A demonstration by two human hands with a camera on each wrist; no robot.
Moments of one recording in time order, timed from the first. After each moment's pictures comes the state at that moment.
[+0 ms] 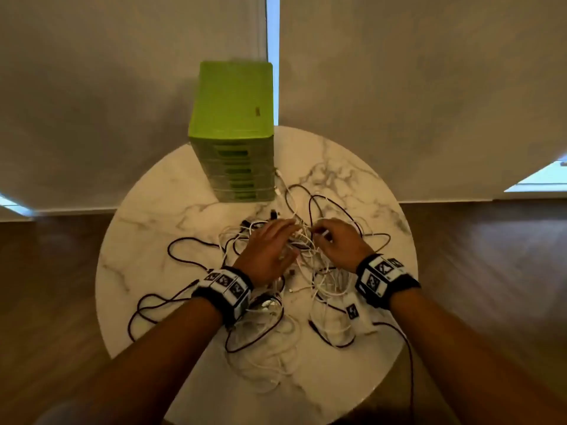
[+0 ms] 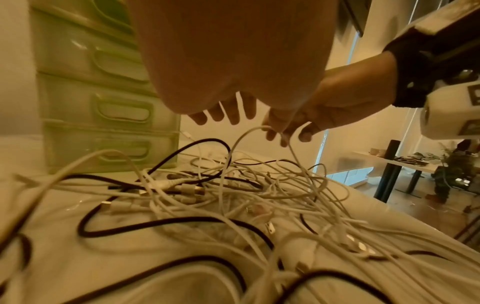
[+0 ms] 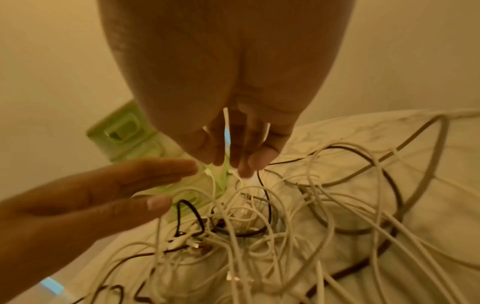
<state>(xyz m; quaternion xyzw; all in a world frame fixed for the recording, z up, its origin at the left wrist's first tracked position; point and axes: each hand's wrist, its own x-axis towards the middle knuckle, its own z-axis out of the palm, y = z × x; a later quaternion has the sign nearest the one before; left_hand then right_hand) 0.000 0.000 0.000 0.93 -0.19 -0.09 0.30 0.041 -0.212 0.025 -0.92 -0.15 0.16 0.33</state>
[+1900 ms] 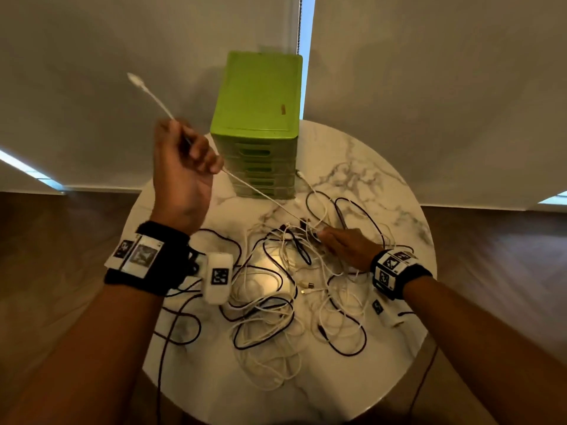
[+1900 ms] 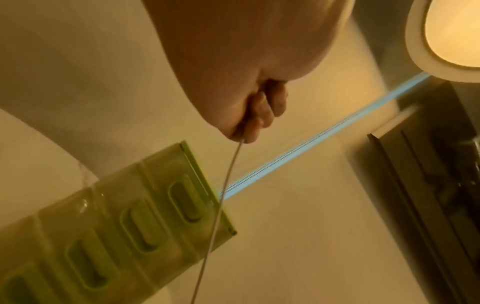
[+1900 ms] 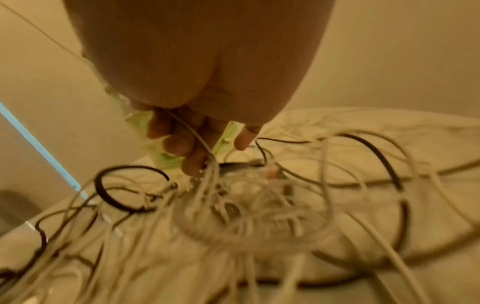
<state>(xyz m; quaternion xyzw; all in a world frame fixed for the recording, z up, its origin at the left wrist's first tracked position) 0.045 0.084 0.160 0.46 0.07 0.17 0.87 0.073 -0.208 0.014 -0.88 -0.26 0.29 0.29</state>
